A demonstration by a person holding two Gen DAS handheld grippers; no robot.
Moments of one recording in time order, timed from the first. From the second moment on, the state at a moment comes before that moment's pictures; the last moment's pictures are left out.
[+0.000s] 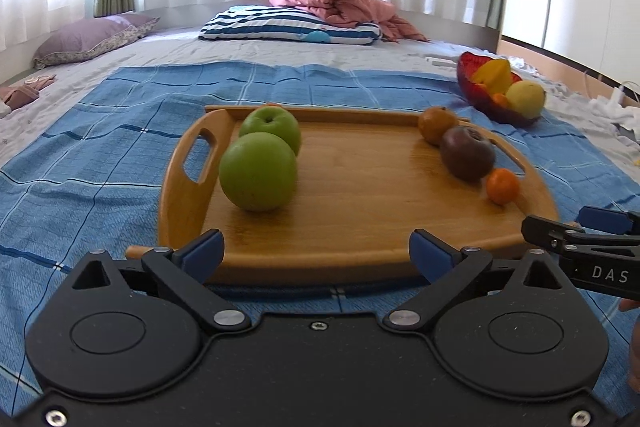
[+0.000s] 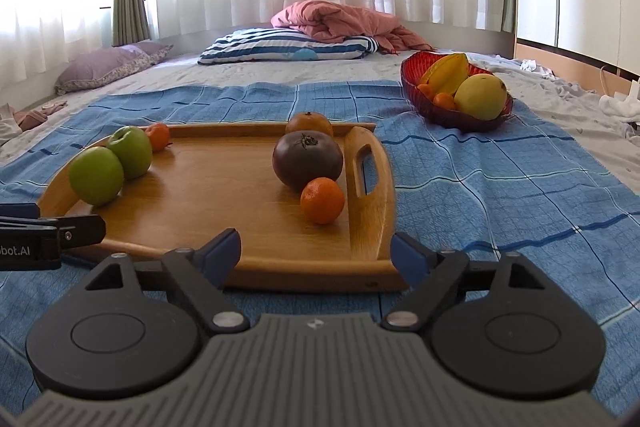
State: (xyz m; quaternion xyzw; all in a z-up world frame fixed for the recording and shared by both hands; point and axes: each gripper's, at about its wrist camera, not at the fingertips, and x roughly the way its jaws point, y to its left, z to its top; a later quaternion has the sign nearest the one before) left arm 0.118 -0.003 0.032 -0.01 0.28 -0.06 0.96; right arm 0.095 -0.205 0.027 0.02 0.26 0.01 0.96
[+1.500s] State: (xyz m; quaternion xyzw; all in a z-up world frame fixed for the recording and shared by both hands) left arm 0.051 -0.047 0.010 0.01 0.33 -0.19 0.93; right arm 0.037 -0.202 -0.008 -0.03 0.25 0.09 0.96
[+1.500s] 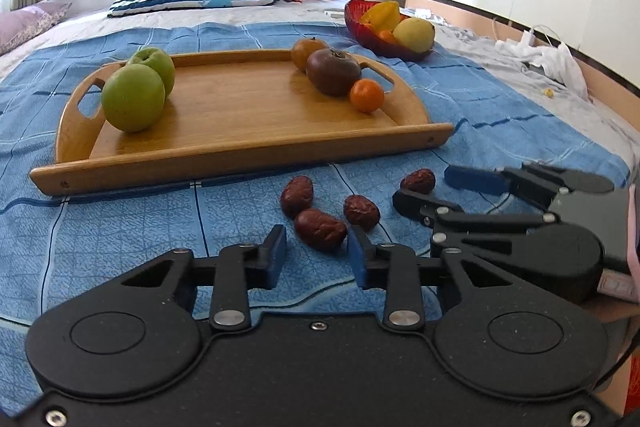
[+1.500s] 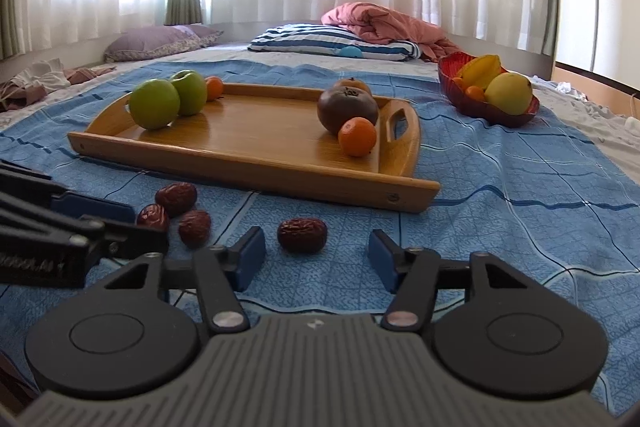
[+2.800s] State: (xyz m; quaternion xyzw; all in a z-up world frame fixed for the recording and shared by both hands) left arm 0.056 -0.036 0.020 0.01 0.29 -0.12 0.95; right arm 0.031 -0.190 -0.001 -0.01 0.22 0.08 0.97
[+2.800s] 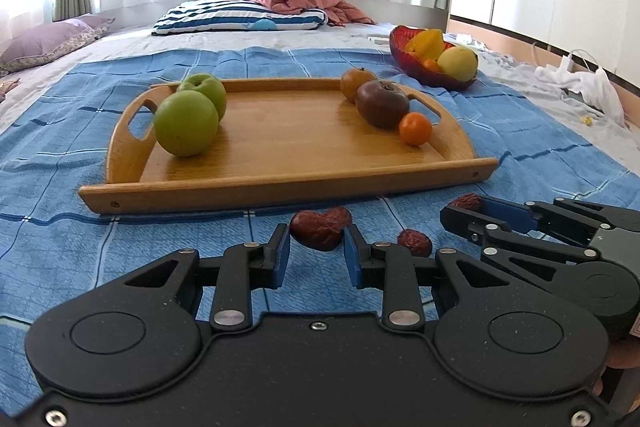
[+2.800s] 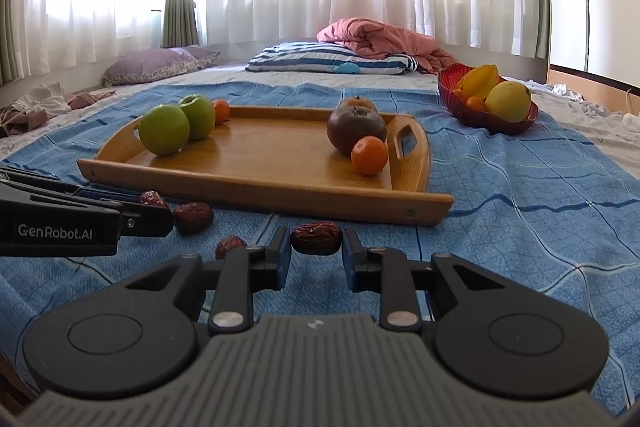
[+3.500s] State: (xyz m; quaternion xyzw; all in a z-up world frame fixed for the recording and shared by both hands) left arm 0.106 -0.020 0.056 -0.03 0.28 -0.14 0.95; right arm 0.079 -0.186 0.040 0.04 0.23 0.09 0.97
